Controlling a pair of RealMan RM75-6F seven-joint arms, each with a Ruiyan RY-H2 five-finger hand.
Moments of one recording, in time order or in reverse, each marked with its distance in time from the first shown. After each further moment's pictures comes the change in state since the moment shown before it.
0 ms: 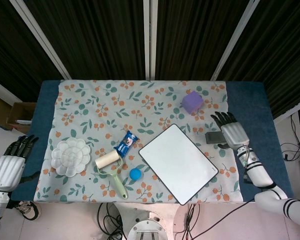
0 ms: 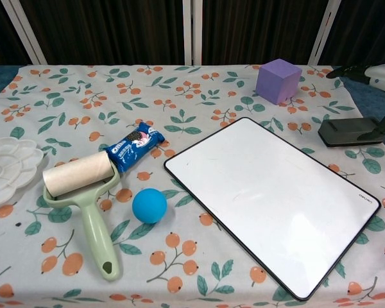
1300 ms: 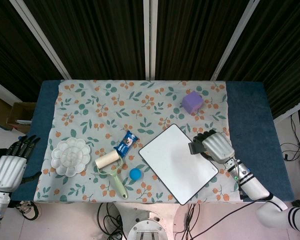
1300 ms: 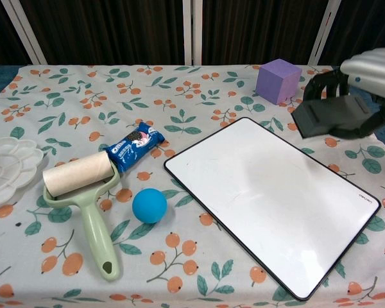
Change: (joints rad) left arm -0.001 0.007 0.002 -0.025 0.011 -0.006 0.015; right arm 0.029 0.080 -0.073 -0.251 -0.175 0.135 -0.130
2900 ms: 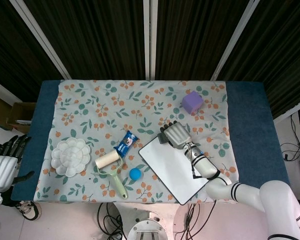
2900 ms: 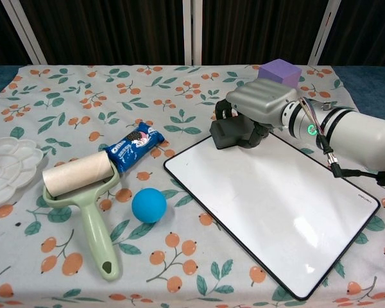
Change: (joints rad) left arm 0.014 0.010 -0.007 0.050 -0.026 0.011 -0.056; right arm 0.268 -0.439 0.136 0.353 0.292 -0.336 -0.270
